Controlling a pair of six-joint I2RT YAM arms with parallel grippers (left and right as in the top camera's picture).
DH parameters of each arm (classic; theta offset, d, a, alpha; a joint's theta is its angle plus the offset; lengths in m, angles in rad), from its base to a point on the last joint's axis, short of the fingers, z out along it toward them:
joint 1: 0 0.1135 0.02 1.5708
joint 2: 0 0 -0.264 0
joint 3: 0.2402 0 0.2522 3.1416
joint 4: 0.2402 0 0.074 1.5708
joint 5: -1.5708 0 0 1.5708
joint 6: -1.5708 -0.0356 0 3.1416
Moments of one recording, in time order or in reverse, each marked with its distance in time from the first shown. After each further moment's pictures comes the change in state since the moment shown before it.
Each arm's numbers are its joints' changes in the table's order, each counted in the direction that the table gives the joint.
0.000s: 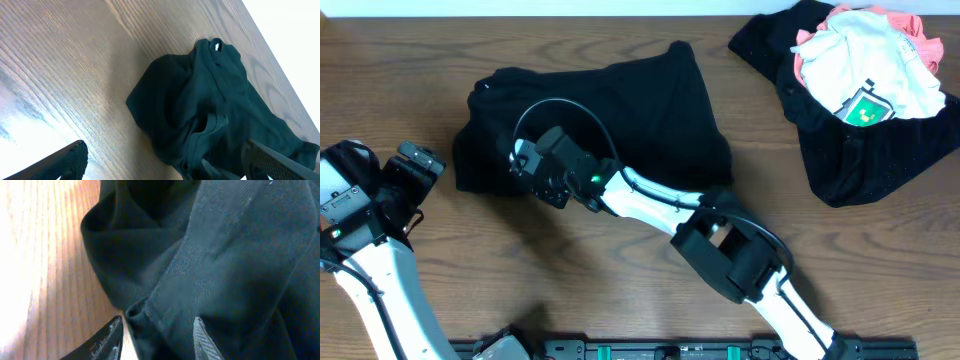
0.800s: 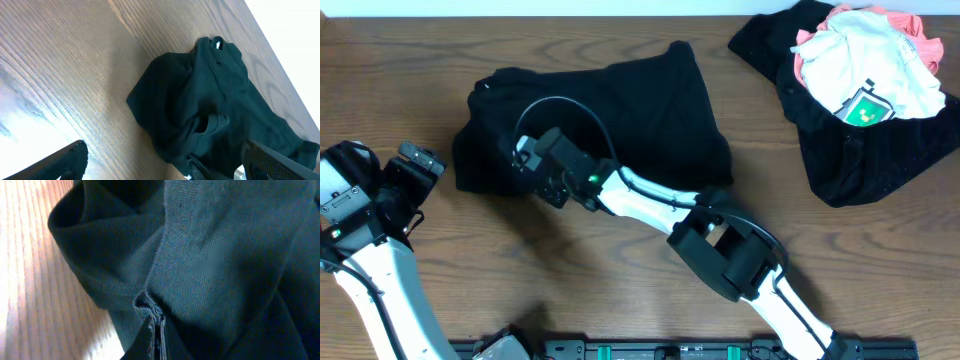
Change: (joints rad) left arm 0.000 0.000 0.000 0.008 0.000 0.000; right arm 0.001 -0.026 0.048 0.071 -0.055 -0.089
